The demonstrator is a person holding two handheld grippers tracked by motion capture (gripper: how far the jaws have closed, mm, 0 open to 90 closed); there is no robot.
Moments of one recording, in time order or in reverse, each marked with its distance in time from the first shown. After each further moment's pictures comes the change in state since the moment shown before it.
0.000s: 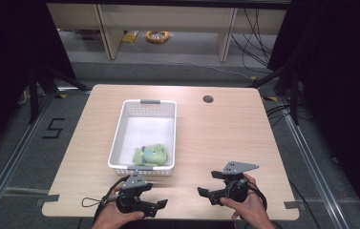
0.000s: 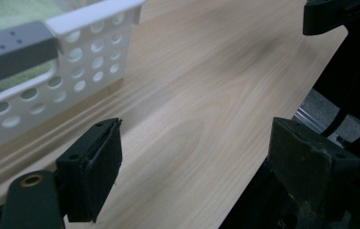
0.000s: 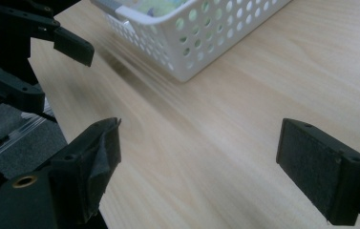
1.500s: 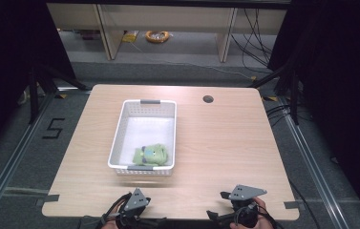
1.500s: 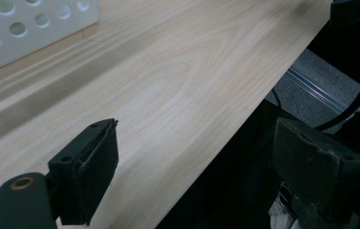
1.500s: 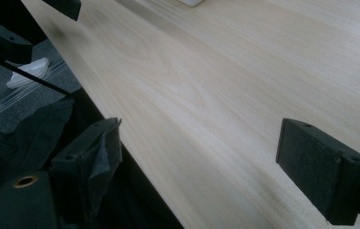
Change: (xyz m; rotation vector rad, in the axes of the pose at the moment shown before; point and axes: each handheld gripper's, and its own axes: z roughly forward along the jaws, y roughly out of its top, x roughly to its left) left arm -0.023 -0.038 0.002 0.047 0.036 0.048; right arm 0.011 -0.059 -0.017 0.059 -0.051 -0.074
